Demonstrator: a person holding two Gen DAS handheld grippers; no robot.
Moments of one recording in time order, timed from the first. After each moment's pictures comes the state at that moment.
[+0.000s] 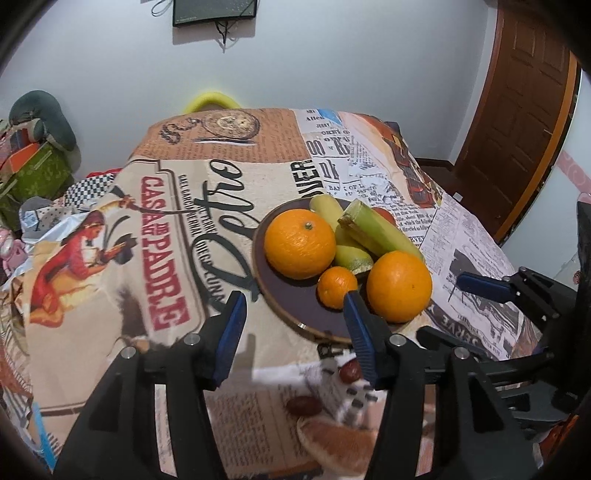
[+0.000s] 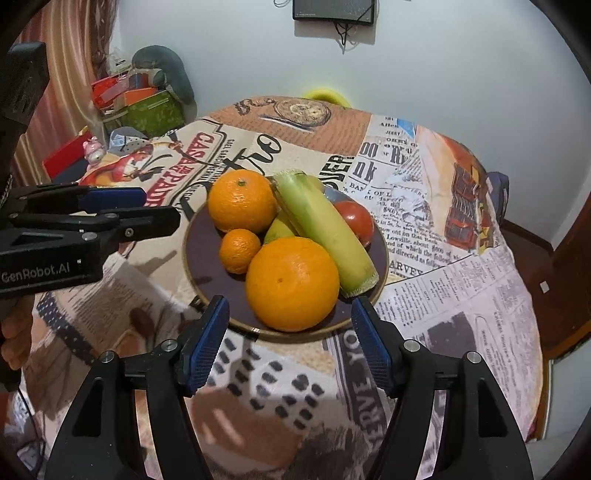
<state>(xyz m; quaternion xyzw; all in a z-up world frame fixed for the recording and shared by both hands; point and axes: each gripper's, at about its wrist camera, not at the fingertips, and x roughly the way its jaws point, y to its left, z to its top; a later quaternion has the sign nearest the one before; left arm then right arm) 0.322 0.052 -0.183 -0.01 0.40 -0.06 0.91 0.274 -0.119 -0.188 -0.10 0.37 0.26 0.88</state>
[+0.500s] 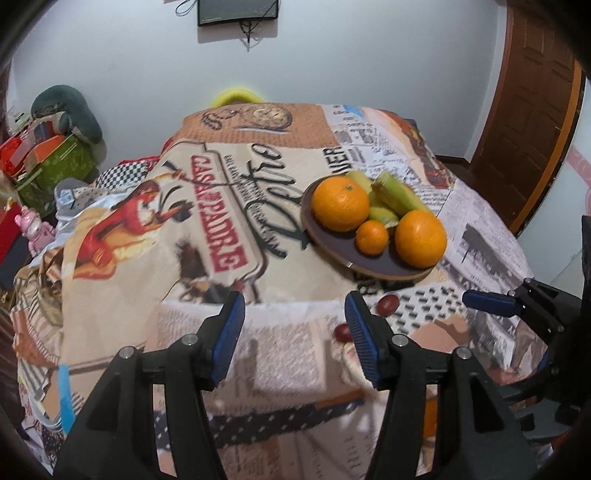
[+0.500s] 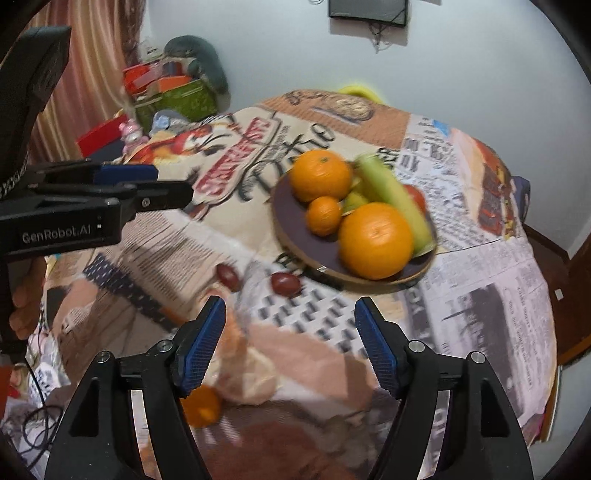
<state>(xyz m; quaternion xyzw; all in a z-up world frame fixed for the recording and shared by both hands) 0.257 0.088 -0.185 0.00 0.41 -0.02 0.91 0.218 -0.086 -0.197 -0.11 0.39 0.32 0.86</state>
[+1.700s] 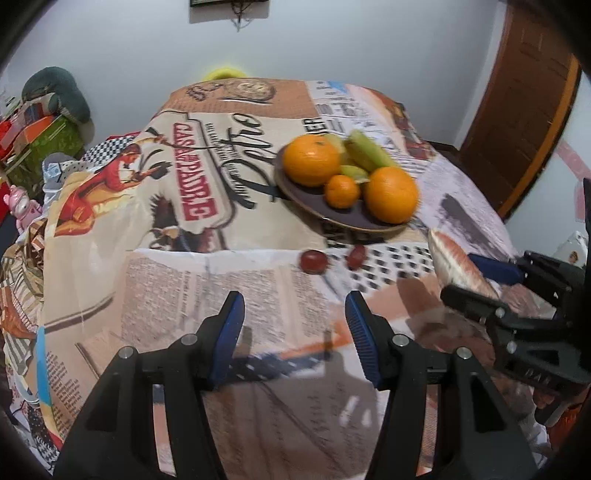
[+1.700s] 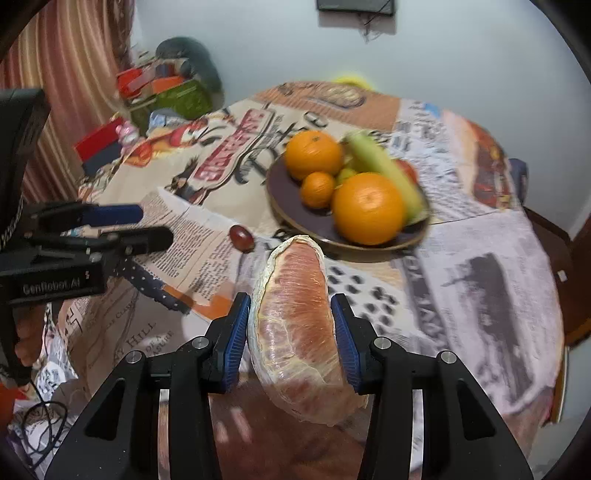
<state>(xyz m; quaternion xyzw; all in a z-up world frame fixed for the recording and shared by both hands) 0.229 0.060 -0.200 -0.02 0.44 -0.05 0.90 0.203 -0.119 -0.193 -0.08 0.39 0.29 0.87</state>
